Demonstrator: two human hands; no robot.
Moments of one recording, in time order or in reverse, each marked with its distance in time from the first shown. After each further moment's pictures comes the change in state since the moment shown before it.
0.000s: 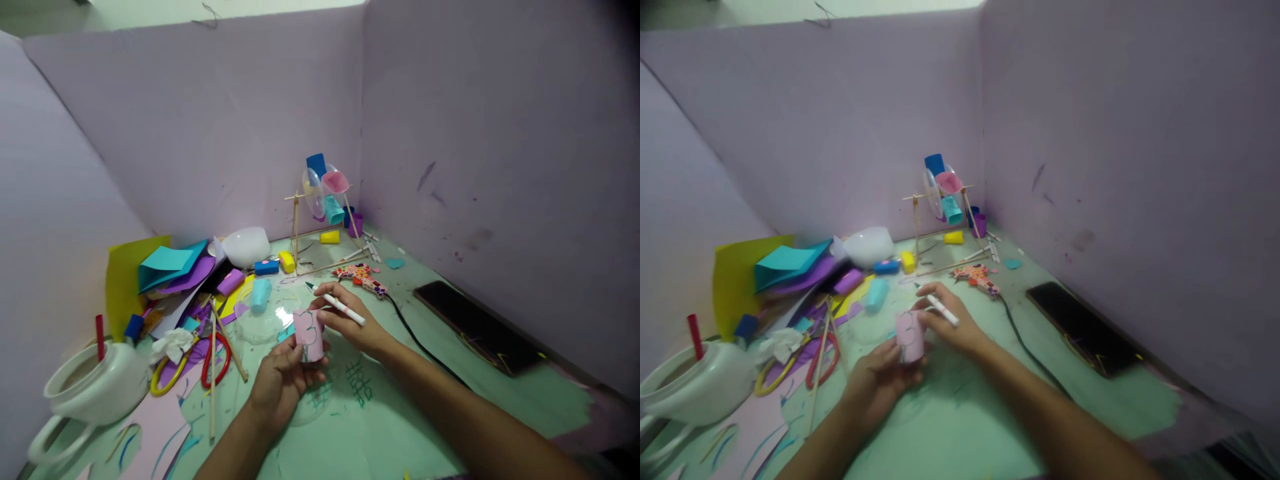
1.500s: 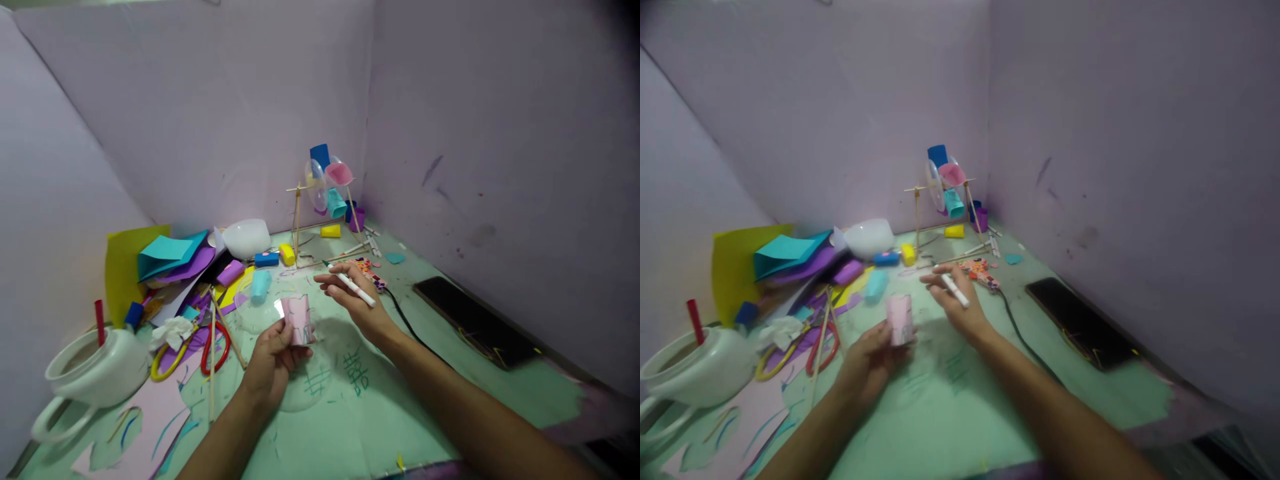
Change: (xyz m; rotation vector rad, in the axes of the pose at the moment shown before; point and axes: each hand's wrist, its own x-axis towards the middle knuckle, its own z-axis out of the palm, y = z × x) left_hand 0.001 0.007 -0.002 0.062 0.119 0.125; right_hand 0.002 -0.003 -0.003 0.046 0.237 -0.055
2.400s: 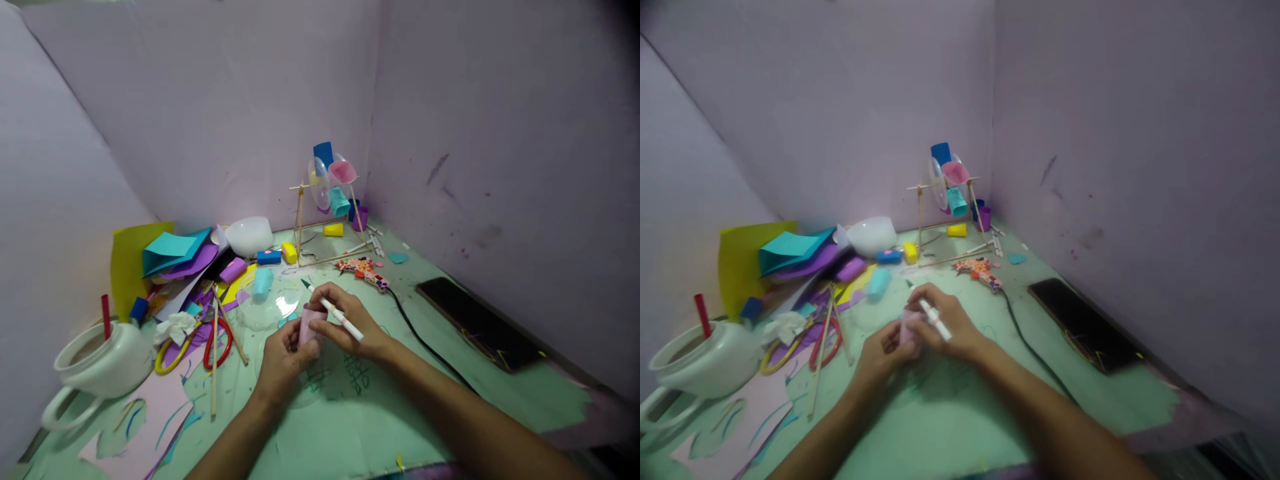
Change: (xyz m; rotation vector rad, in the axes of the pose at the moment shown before) left_hand 0.006 -0.018 -0.006 0.429 -0.064 0.231; right_hand -0.012 -0.004 0.006 -0.457 -0.312 -0.309
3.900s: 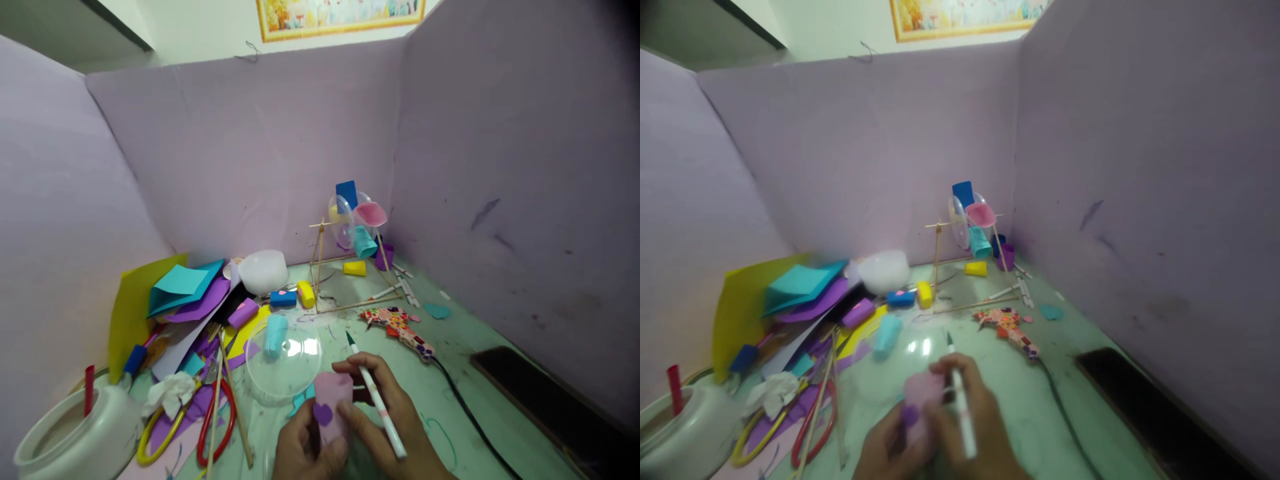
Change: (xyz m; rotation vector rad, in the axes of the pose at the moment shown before) left_hand 0.006 -0.006 0.000 -0.134 0.013 -0.045; right_hand -0.007 0.001 0.024 0.134 0.252 0.369
